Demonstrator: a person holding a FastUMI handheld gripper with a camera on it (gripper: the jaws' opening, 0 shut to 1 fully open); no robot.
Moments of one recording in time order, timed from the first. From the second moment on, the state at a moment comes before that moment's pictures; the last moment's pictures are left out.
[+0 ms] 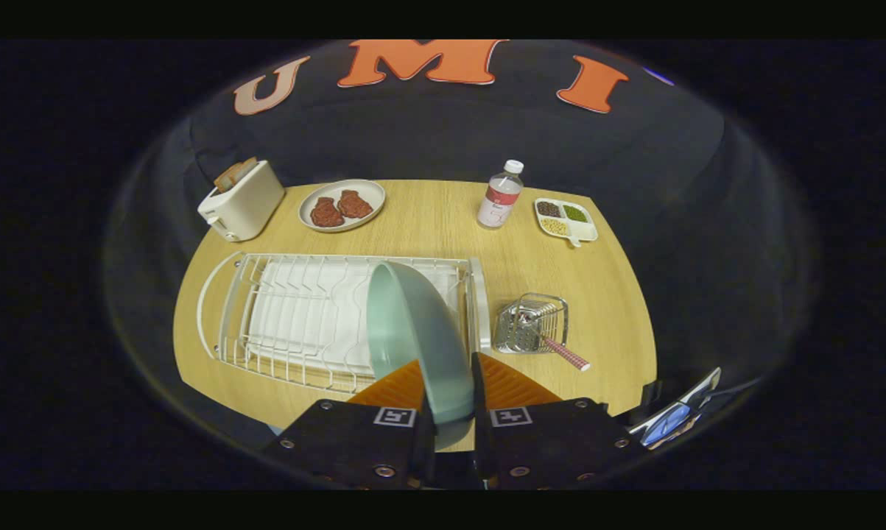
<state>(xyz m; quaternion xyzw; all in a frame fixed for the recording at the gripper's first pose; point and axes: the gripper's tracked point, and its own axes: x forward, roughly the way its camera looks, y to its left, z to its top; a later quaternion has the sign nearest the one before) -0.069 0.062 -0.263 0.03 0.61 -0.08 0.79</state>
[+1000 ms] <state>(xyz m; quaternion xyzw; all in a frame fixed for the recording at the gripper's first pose) -0.205 0.024 -0.282 0.16 0.62 -0.02 0.77</state>
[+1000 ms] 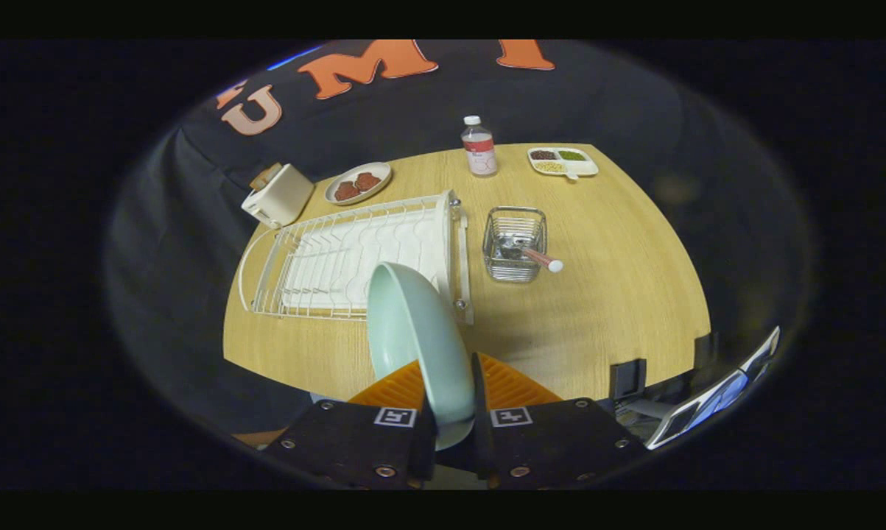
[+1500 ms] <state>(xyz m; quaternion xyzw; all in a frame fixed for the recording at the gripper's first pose) -0.239 0.036 -0.329 0.22 0.63 0.01 0.74</state>
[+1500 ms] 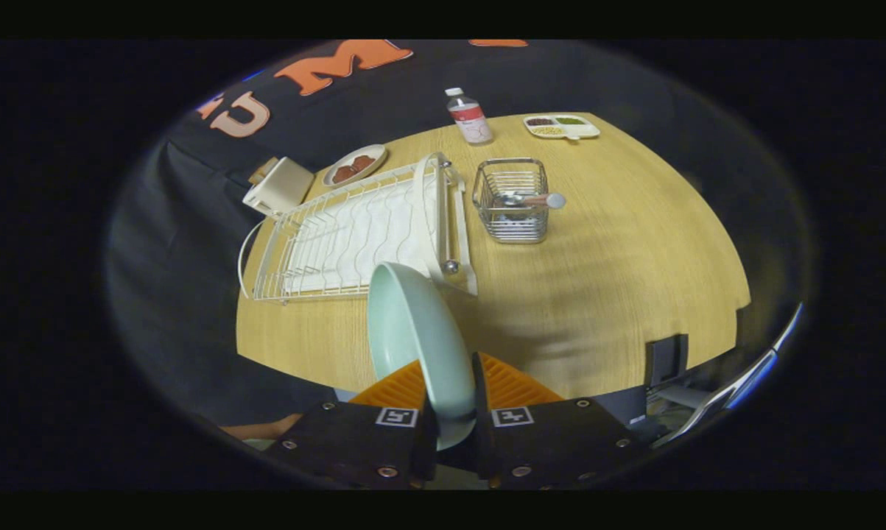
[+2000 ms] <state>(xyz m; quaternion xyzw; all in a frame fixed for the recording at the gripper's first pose) -0.262 0.047 -0.372 0.25 0.64 0.03 0.73</state>
